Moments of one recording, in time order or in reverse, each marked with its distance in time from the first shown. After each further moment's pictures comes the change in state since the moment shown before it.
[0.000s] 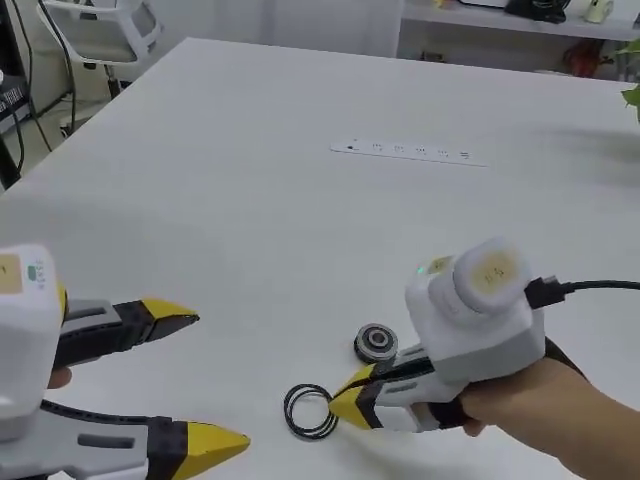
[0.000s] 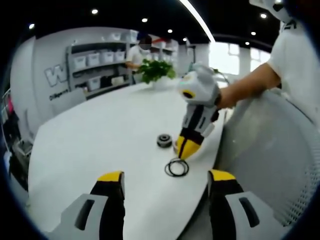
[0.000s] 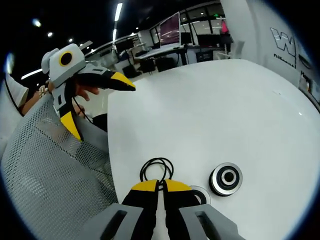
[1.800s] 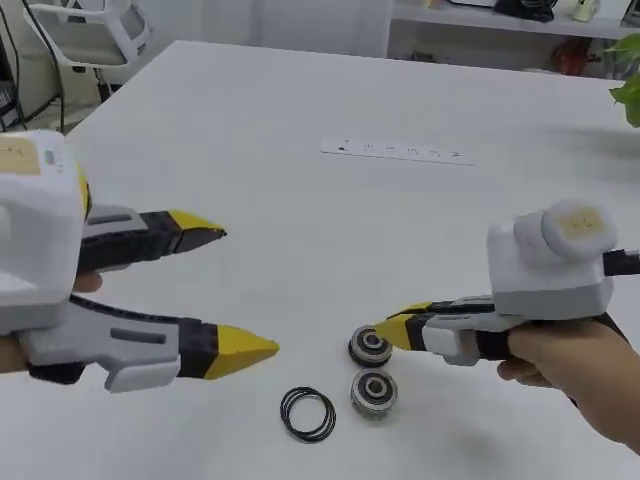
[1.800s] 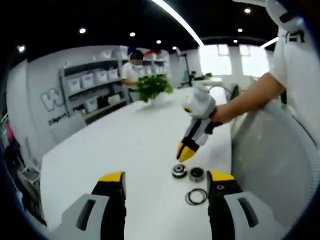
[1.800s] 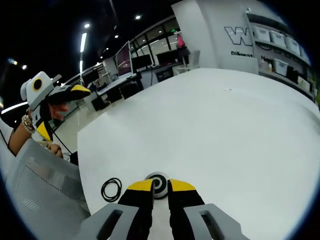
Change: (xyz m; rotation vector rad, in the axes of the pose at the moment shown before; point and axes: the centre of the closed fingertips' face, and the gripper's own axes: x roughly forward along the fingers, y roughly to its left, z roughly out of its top) left arm 0.014 0.029 0.081 0.157 -0.095 0.001; right arm -0.050 -0.087 0.010 0.240 -0.205 -0.220
